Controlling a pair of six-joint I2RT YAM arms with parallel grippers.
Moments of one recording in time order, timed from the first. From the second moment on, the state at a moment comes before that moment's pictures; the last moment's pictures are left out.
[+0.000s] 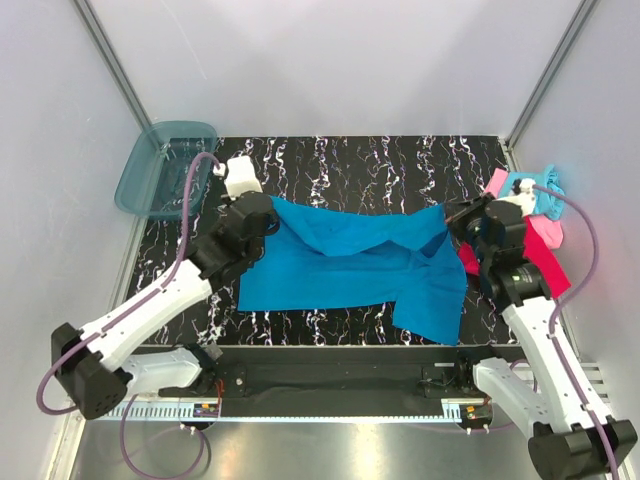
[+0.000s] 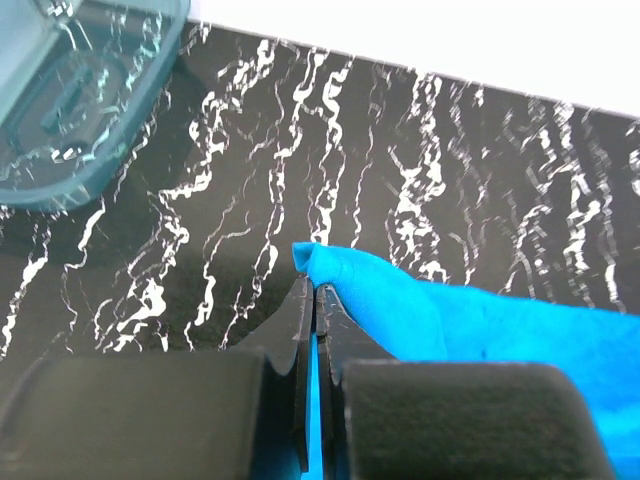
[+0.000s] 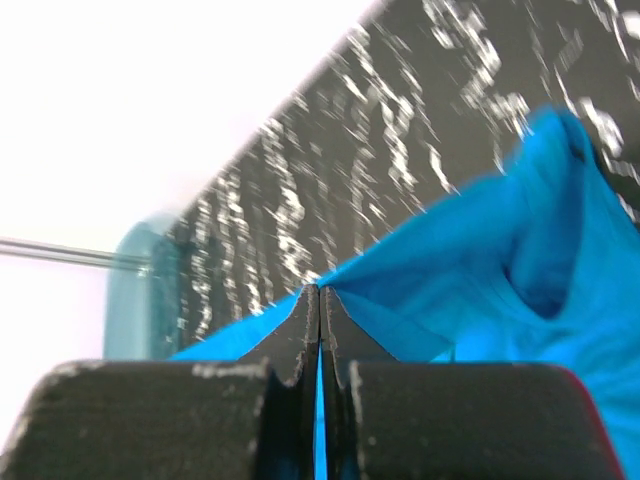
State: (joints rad) left arm -0.73 1.15 1.03 -0.27 -0.80 -0.44; right arm 0.20 0.83 0.84 -0.31 0.18 0.89
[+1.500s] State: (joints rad) left arm -0.90 1.42 0.76 -0.23 -0.65 -0.79; right arm 0.20 0.78 0.99 -0.36 0.17 0.81
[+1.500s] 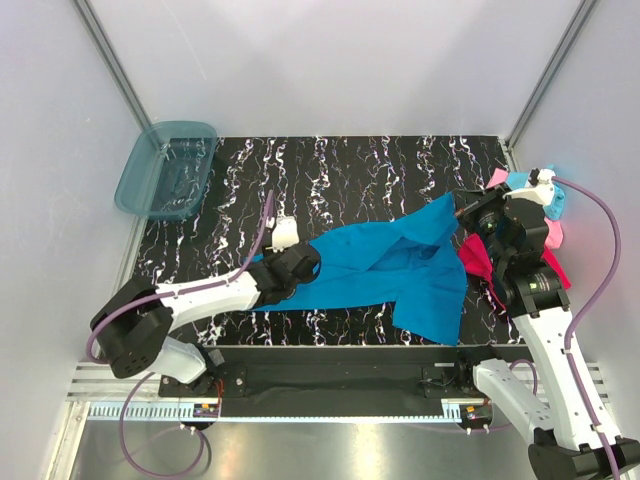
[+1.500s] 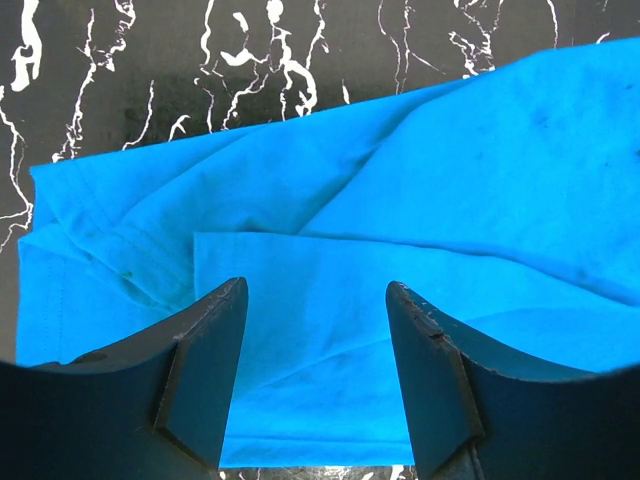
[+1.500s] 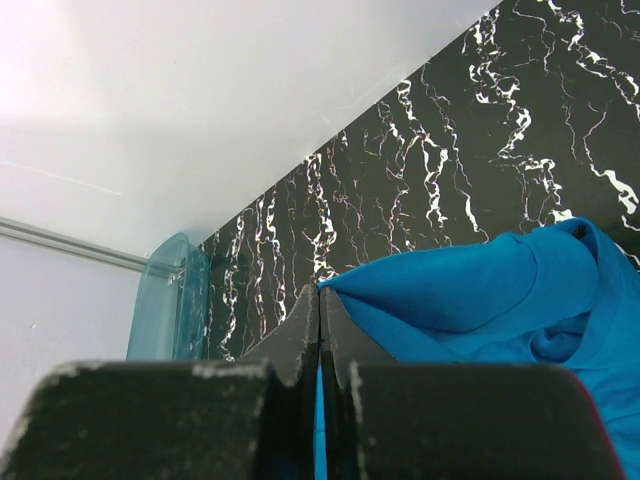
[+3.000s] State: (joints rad) left arm -0.79 1.36 0.59 -0.08 -0.53 -0.79; right arm 0.20 0.80 0.95 -0.36 0.17 0.81
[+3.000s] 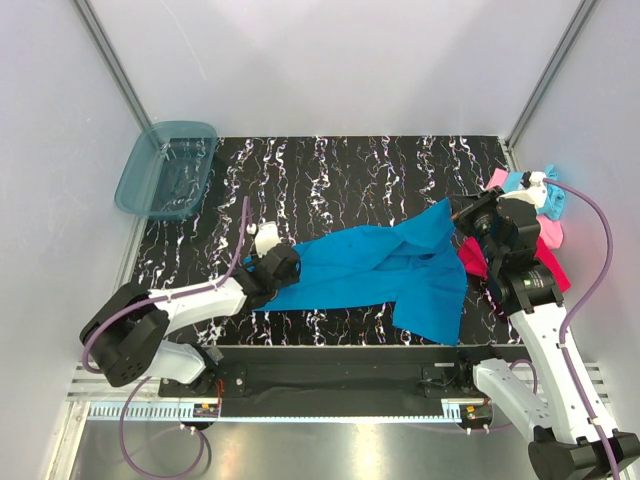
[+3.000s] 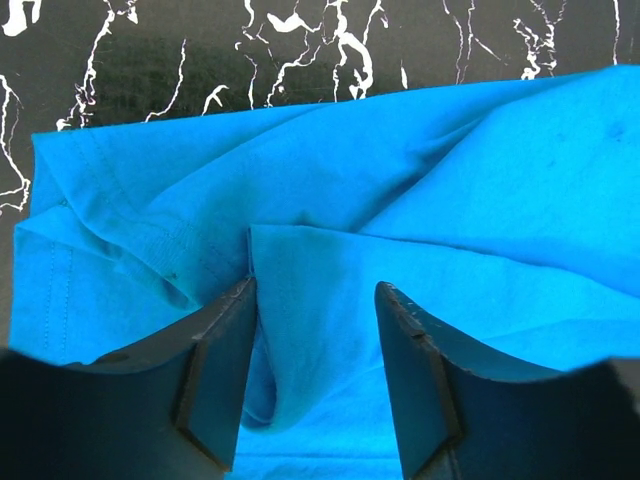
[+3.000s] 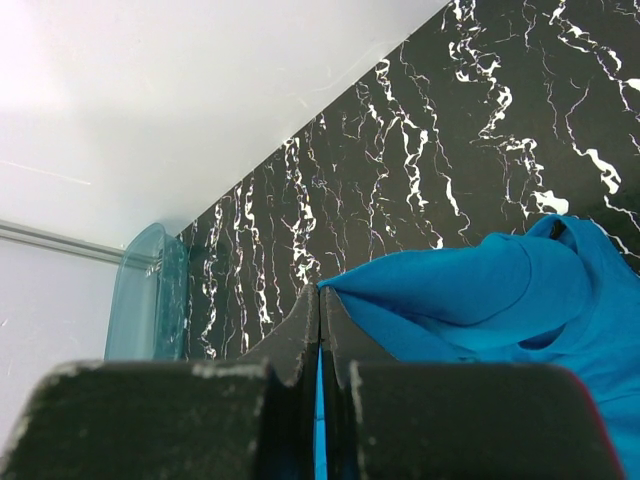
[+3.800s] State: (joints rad) left arm -0.87 1.18 0.66 -0.23 -0.64 -0.77; right arm 0.20 0.78 0.92 -0.36 0.17 0.81
